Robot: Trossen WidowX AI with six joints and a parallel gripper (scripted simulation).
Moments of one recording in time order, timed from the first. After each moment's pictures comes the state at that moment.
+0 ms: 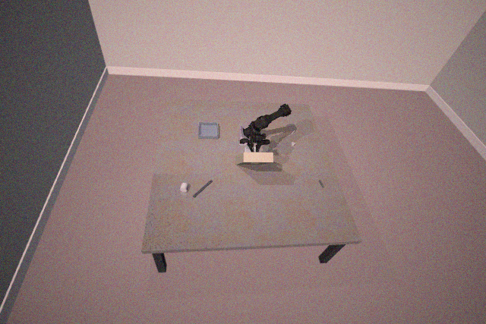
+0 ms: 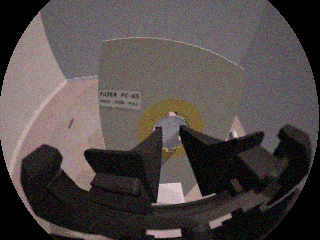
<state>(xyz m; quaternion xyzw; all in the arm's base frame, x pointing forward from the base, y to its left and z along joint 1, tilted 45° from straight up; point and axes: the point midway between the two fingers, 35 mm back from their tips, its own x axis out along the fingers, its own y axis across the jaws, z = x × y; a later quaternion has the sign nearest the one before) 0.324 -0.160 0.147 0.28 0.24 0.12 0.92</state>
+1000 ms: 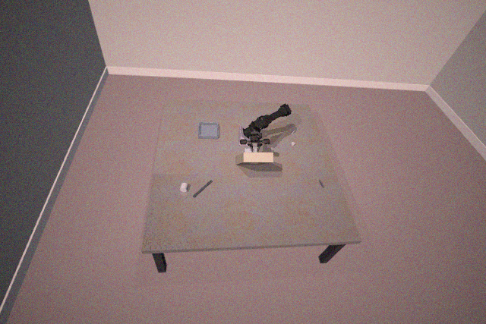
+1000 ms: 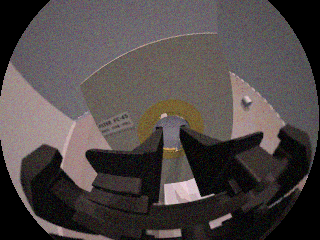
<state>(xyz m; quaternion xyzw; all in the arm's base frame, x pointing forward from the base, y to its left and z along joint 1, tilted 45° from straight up) 0.324 -0.160 0.147 0.48 0.26 0.06 0.83</state>
